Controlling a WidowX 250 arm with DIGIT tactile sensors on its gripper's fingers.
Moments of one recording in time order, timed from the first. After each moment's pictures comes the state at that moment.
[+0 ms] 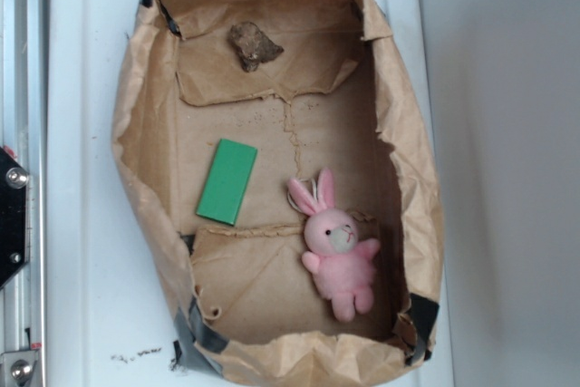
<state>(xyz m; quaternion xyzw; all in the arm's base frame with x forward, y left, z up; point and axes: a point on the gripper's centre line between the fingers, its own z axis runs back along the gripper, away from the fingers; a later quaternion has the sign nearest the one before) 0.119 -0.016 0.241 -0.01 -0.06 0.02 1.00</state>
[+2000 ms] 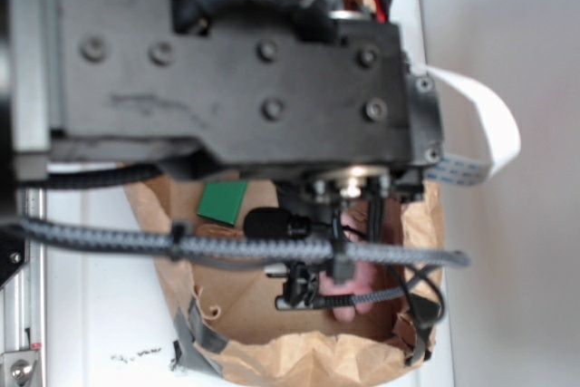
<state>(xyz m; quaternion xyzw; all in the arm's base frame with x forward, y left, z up) 0.287 0.015 0.149 0.00 -0.09 -0.01 1.00</state>
